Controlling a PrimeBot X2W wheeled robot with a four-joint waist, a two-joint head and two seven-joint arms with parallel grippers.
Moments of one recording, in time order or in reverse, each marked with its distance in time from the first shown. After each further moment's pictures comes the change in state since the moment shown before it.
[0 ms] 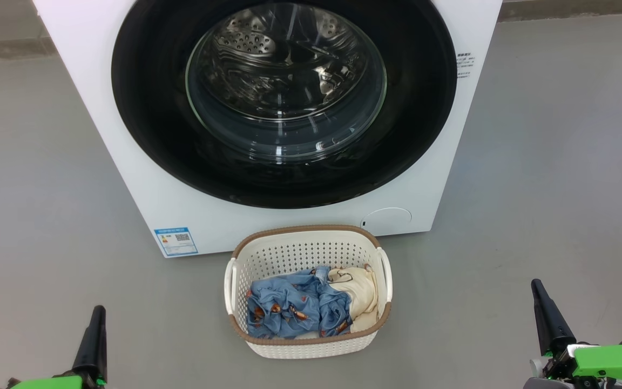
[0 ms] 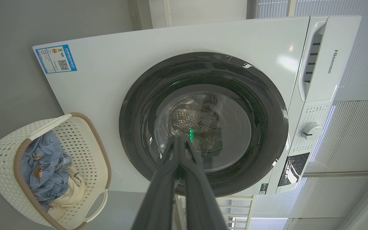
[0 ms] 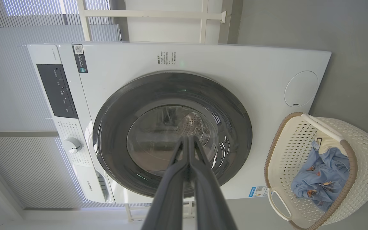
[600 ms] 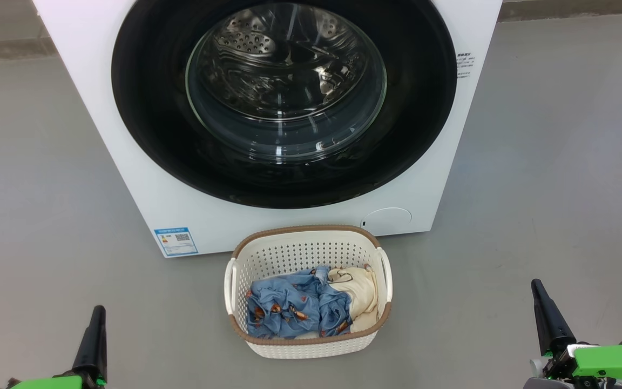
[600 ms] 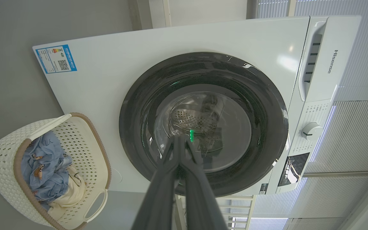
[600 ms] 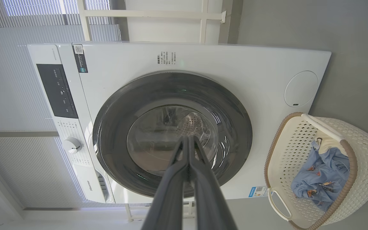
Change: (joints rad) left arm 0.000 0.000 0.000 0.000 0.000 0.000 0.000; right arm 0.000 0.000 0.000 0.000 0.000 0.000 0.000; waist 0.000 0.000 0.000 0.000
